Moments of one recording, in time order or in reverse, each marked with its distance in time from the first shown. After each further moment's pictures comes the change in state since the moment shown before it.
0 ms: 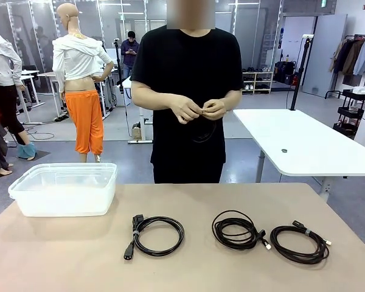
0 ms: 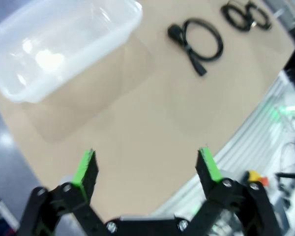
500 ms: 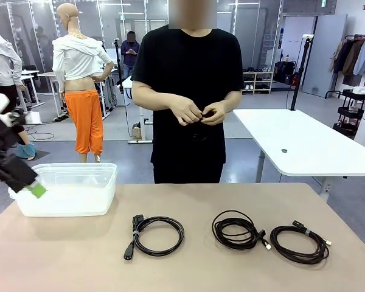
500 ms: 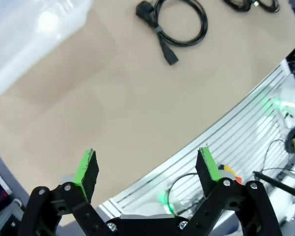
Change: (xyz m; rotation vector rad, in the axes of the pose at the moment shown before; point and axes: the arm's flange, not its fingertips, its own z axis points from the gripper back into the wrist) left arm 0.068 -0.113 -0.055 0.045 0.223 0.064; right arm 0.000 0.000 0.000 -0.001 0.002 -0.001
